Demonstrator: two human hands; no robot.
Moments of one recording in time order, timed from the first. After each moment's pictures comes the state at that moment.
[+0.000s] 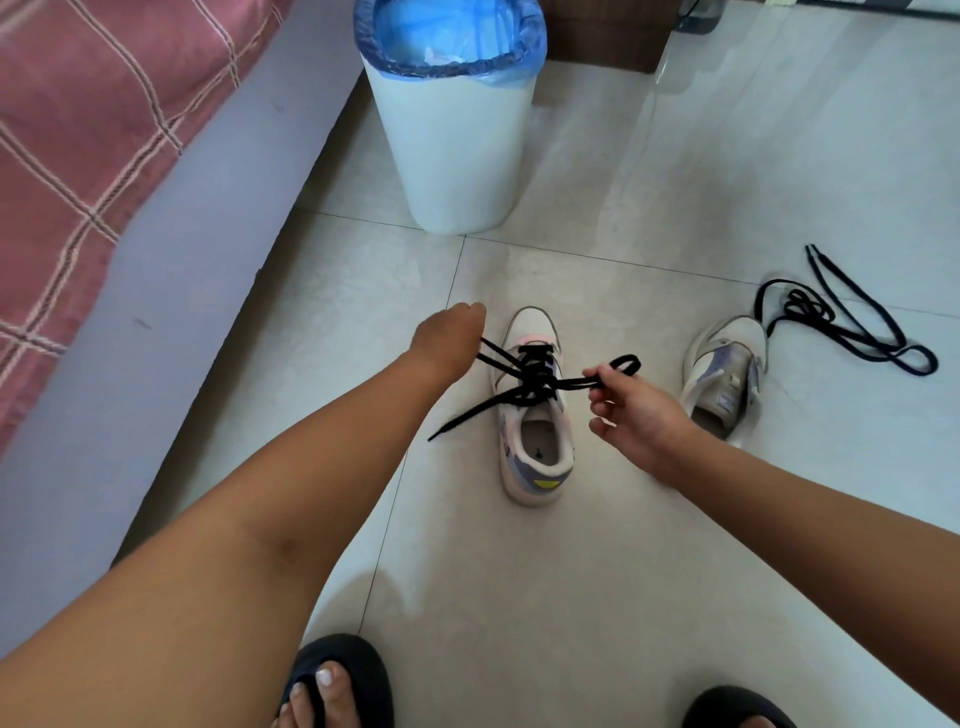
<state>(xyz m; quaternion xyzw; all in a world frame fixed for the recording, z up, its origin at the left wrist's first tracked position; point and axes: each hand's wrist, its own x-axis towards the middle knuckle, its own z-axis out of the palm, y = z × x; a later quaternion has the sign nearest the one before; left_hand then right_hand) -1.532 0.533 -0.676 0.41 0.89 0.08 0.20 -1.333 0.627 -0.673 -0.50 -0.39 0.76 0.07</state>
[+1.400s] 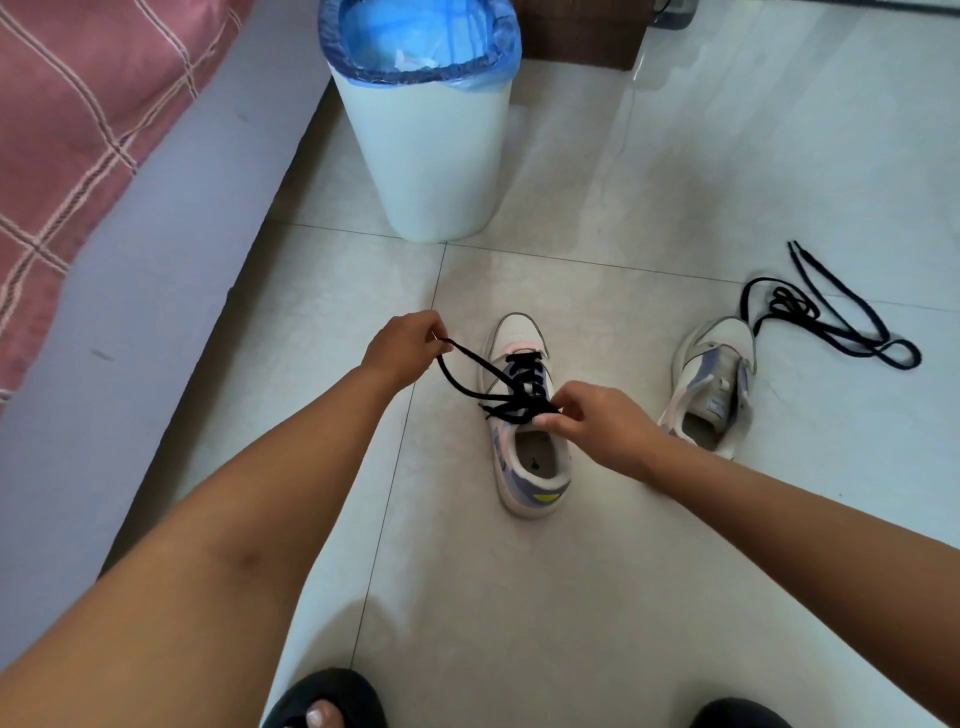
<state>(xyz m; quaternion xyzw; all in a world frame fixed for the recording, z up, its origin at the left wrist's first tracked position) -1.575 0.519 -0.702 0.36 0.86 0.25 0.27 -1.345 0.626 -0.658 -0.34 -0.87 0.34 -0.13</state>
